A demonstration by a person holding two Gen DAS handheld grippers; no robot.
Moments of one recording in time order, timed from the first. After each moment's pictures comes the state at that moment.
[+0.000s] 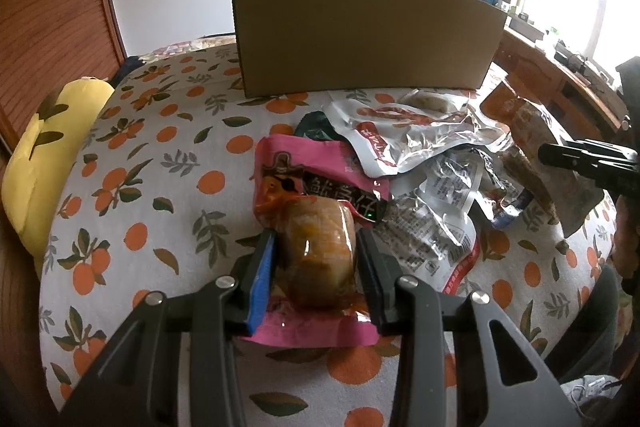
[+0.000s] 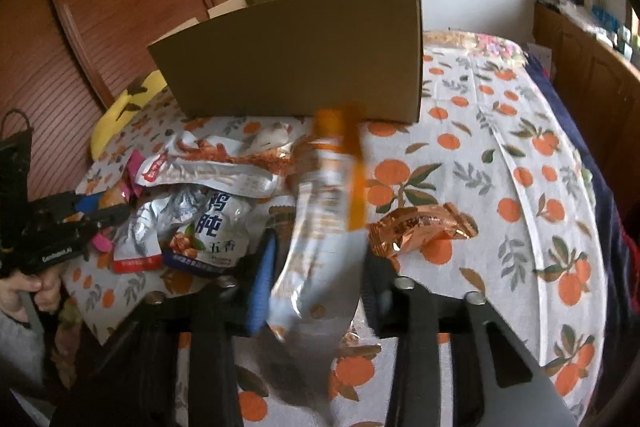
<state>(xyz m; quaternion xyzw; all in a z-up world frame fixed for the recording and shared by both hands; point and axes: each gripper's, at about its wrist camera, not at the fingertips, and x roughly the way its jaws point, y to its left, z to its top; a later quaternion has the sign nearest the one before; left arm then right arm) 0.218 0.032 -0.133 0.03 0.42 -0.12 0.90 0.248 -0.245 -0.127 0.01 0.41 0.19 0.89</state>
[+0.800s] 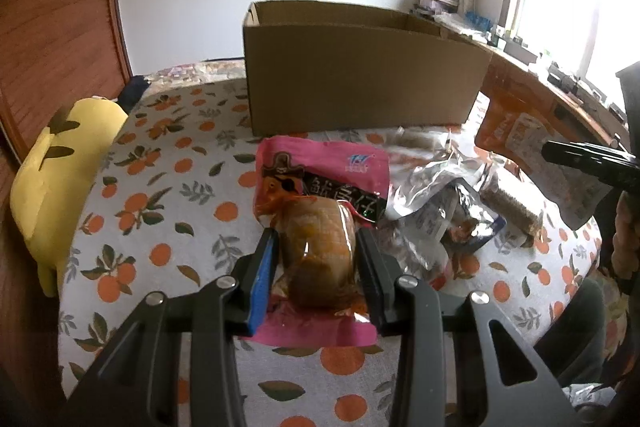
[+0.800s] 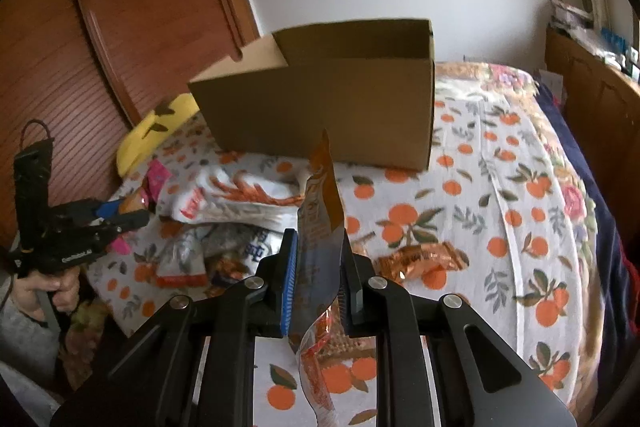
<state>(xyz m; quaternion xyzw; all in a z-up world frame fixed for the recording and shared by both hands) 0.203 0.041 -0.098 0.01 0.37 -0.12 0.92 0.233 -0.249 -0.084 0.01 0.37 0.22 0.90</state>
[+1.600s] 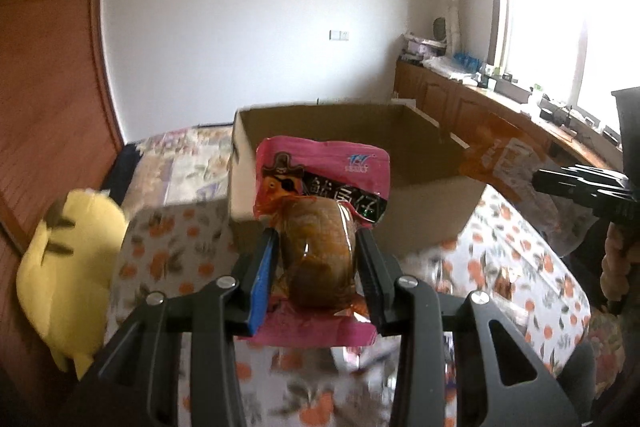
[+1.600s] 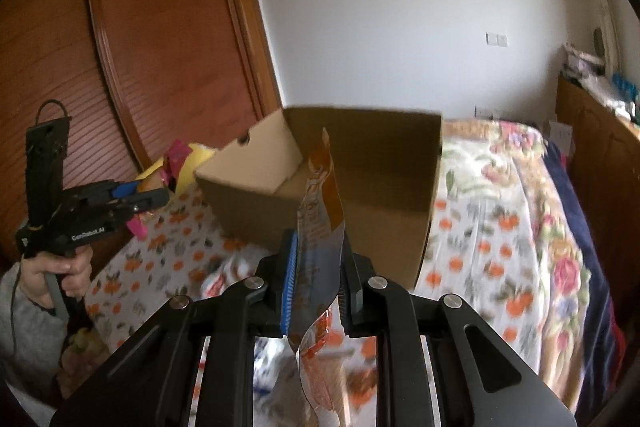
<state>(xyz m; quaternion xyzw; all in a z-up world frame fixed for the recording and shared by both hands) 0.293 0.021 -0.004 0.03 0.29 -0.15 0.95 0.294 -0.248 -0.006 0.00 0.29 0.25 0.92</state>
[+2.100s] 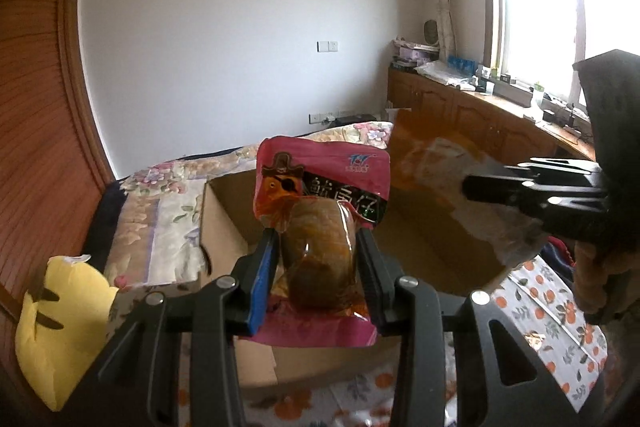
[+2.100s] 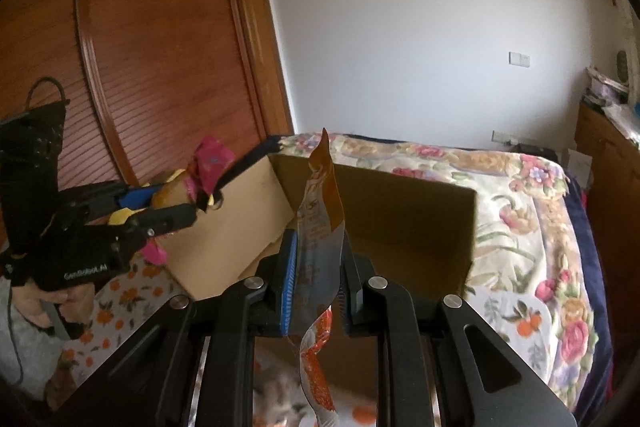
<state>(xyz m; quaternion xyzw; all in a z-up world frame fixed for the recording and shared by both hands) 0.401 -0.017 0.015 0.05 0.28 -0.16 0.95 0.418 -0.213 0.004 -0.02 0.28 0.27 0.92</state>
